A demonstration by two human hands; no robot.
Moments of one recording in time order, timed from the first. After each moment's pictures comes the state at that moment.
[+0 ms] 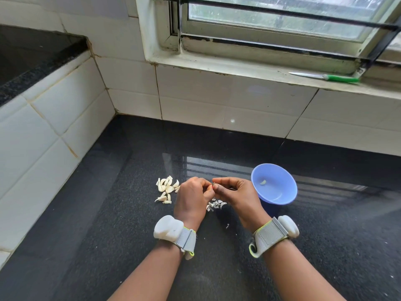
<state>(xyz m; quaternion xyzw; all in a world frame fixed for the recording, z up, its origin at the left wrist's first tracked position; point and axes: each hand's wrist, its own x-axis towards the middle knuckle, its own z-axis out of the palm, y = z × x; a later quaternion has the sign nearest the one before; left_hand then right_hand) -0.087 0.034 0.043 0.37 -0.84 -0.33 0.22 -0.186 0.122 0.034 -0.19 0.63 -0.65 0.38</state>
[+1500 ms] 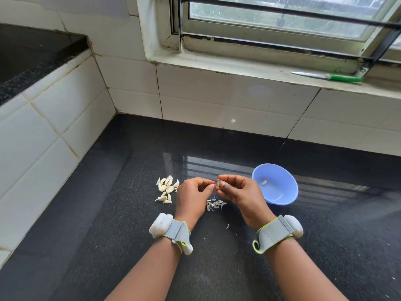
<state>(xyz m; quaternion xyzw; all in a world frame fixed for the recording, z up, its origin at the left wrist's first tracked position) -0.090 0.027 0.037 0.40 -0.76 -0.47 0.19 -0.194 0.123 0.037 -0.13 0.61 -0.68 0.40</state>
